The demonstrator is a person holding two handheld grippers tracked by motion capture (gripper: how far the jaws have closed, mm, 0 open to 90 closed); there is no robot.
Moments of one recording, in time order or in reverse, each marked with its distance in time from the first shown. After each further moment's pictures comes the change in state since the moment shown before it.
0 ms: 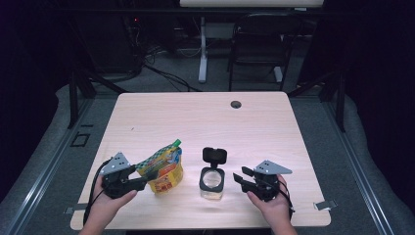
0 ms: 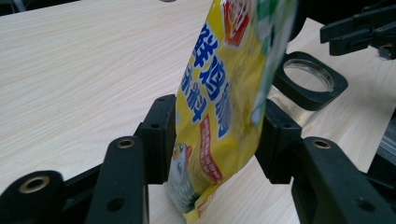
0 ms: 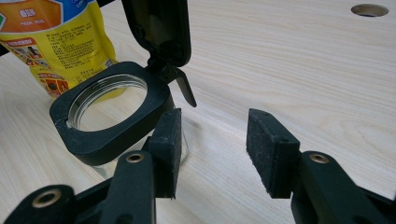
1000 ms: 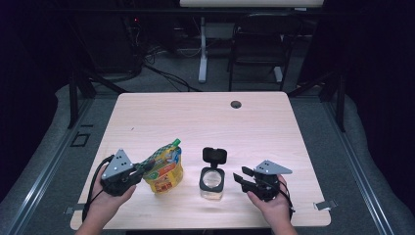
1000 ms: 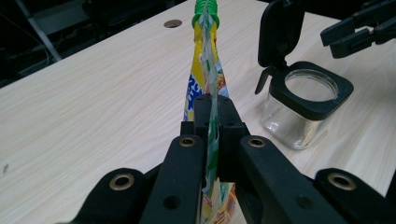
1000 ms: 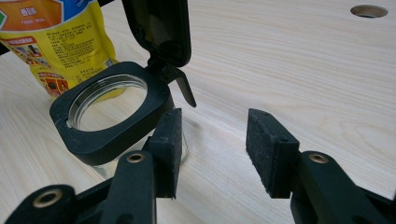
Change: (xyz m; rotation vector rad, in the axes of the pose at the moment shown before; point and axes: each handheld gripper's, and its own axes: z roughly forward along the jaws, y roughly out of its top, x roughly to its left) left arm -0.016 0.025 -0.012 -0.029 0.061 0.162; right arm 0.000 0.001 -0.001 0.002 -0.002 -0.008
